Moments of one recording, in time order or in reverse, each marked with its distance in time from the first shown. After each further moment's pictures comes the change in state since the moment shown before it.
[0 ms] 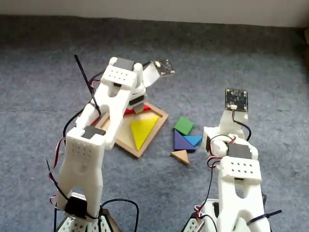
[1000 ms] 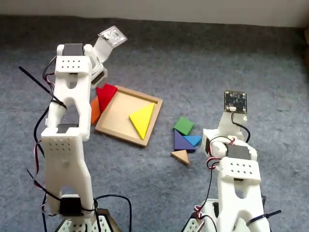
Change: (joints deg) left arm -16.7 0.2 -11.9 -0.1 1.9; right arm 0.0 0.0 1.4 -0.4 0.0
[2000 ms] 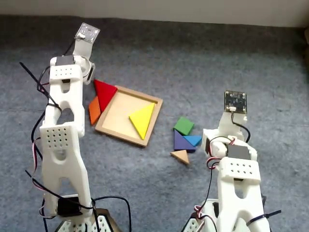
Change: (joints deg) left arm -6.2 14.9 -4.9 -21.3 18.3; right arm 0.0 0.0 0.0 0.0 0.0
